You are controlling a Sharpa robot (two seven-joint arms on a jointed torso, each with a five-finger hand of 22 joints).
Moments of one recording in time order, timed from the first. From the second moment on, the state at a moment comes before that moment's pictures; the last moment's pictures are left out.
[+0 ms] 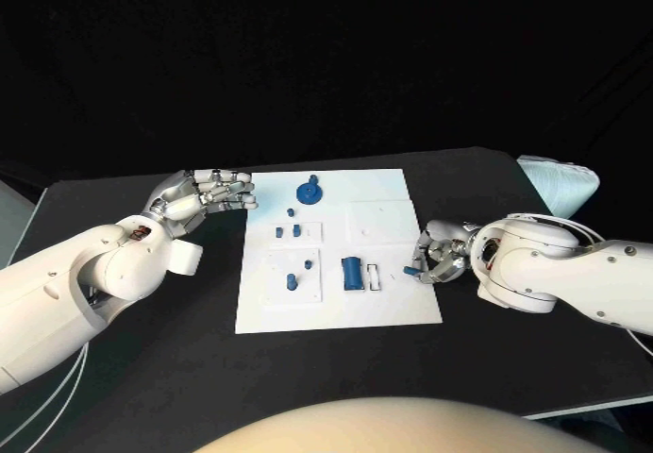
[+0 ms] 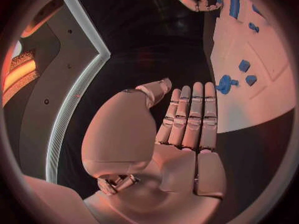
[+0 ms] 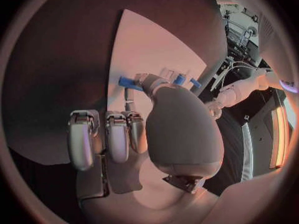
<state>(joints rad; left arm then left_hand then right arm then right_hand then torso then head) 0.88 -0.85 0.34 1.43 -0.31 -0.04 0.25 1.37 -0.18 0.60 0.06 0.05 0.90 0.21 0.22 0.35 1.08 0.16 0.09 0.07 1.00 0.13 0.24 0.31 0.18 0.86 0.24 0.26 0.38 1.18 -1.12 -0.15 1.83 -1.27 -0.16 -0.54 1.35 -0.23 0.48 0.19 0.41 1.03 0.07 0.29 0.65 1.47 -0.01 1.56 1.31 1.47 -0.08 1.57 1.31 0.03 1.47 0.03 1.51 1.31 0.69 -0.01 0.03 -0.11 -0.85</state>
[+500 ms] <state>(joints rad) 0.88 -0.85 0.34 1.43 -0.31 -0.04 0.25 1.37 -0.18 0.60 0.06 0.05 0.89 0.21 0.22 0.35 1.08 0.16 0.08 0.07 1.00 0.13 0.24 0.31 0.18 0.86 0.24 0.26 0.38 1.19 -1.05 -0.15 1.85 -1.14 -0.21 -0.54 1.24 -0.23 0.49 0.21 0.41 1.04 0.07 0.31 0.67 1.47 -0.01 1.56 1.31 1.47 -0.08 1.57 1.31 0.03 1.47 0.03 1.51 1.31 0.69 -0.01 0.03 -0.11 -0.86</state>
